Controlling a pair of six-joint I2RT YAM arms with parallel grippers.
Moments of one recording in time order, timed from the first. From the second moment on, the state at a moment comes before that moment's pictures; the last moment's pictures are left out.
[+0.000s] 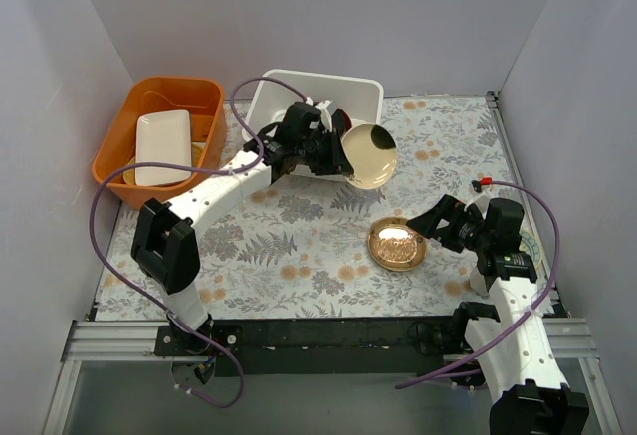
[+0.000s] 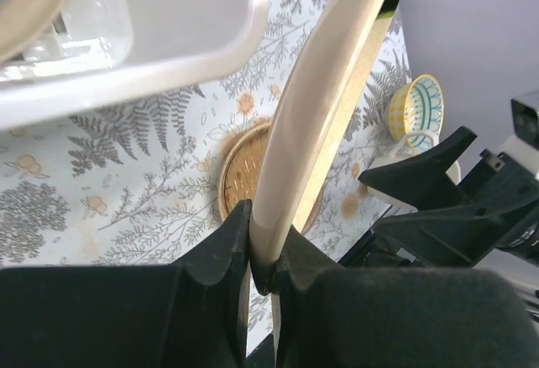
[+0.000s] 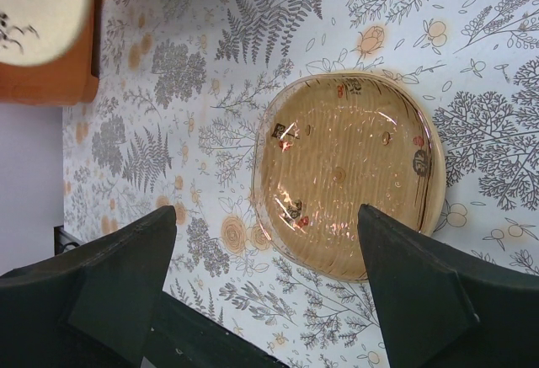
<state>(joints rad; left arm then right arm) -0.68 1.73 1.49 -0.40 0.29 -0.64 -0.07 0.67 0.46 -0.40 -0.61 0.52</state>
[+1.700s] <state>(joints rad) -0.34 2.16 2.10 -0.60 0.48 -0.69 -0.07 0.70 0.43 -0.40 -0.61 0.50</state>
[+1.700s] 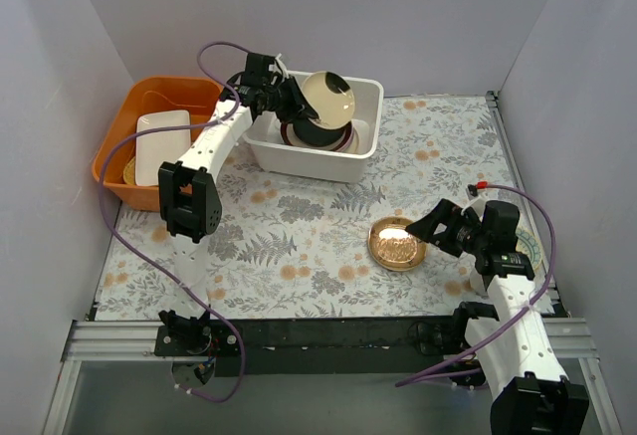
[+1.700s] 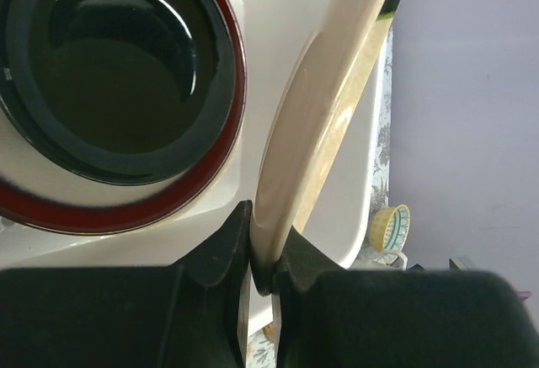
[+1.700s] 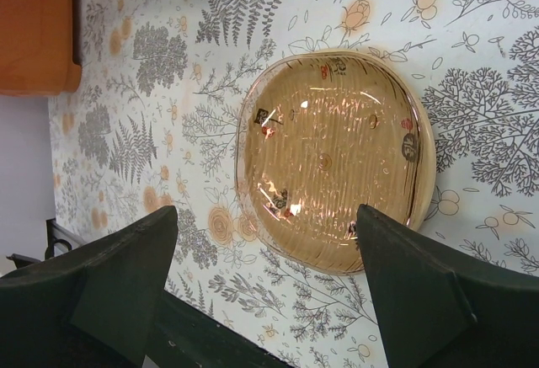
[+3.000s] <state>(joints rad) -0.30 2.20 1.95 -0.61 0.56 -0.70 -0.07 0.72 0.41 -0.40 -0.62 0.49</state>
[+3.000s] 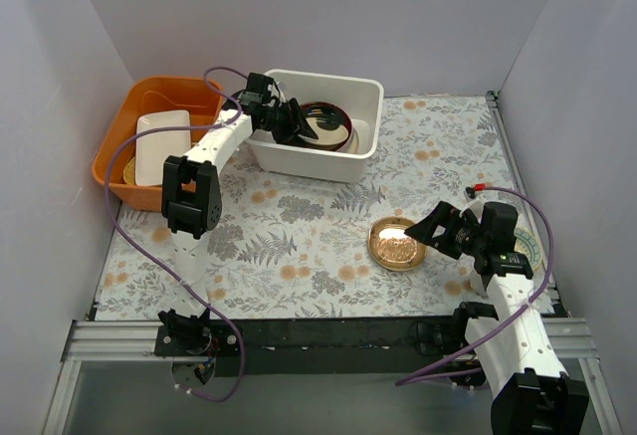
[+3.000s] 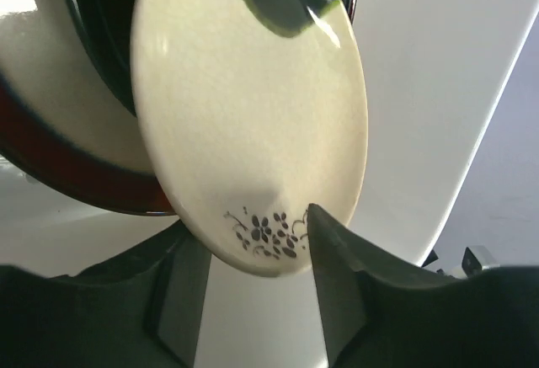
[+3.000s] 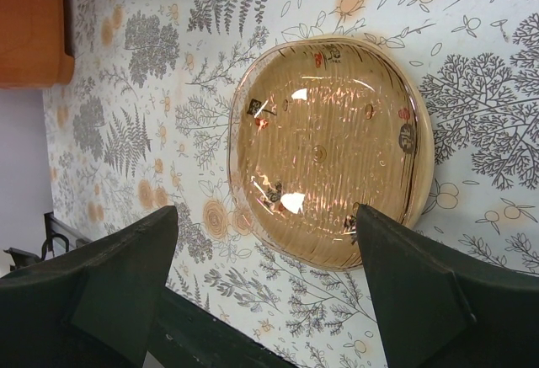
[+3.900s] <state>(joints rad) -0.28 2.12 1.97 -0.64 0.45 -0.71 -0.07 0.72 0.41 -0.40 -0.62 0.47</state>
